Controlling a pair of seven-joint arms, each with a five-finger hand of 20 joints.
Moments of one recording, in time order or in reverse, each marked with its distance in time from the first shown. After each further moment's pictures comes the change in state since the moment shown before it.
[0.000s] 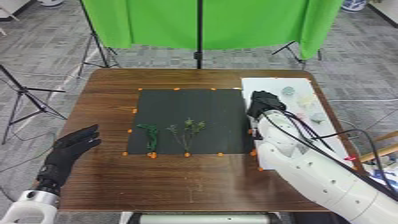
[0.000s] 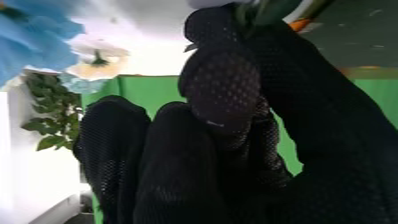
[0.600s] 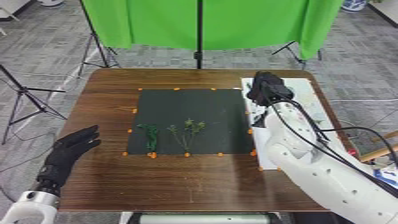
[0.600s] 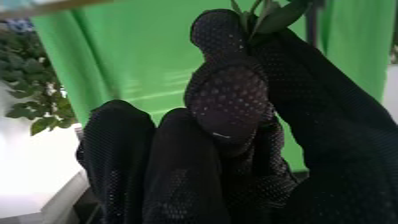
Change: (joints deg) left arm 0.3 -0.2 -0.1 -0.3 0.1 0.0 -0.1; right arm -3.9 3.5 5.6 -12.3 -0.9 9.8 -2.8
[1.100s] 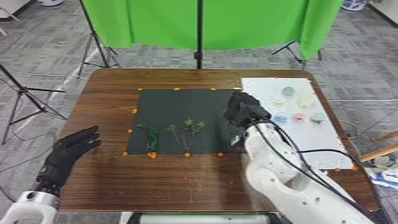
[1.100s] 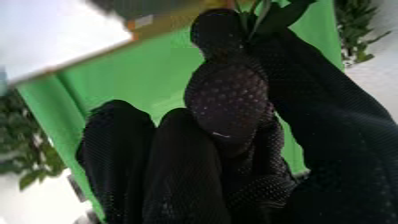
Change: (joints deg) left arm 0.1 -0.1 -0.3 -0.1 0.1 -0.6 -0.7; right arm -10.9 -7.2 2.3 -7.4 -0.4 -3.9 0.0
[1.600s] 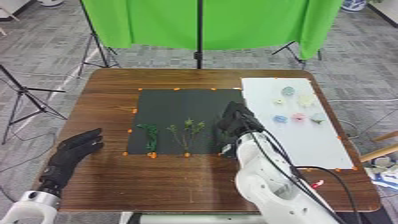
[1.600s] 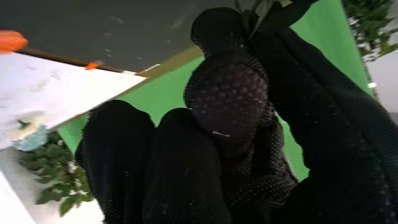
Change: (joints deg) left arm -0.1 0.0 -0.2 0.0 0.9 -1.8 -1.7; right arm -7.2 -8.9 5.6 0.7 -1.8 -1.1 0.2
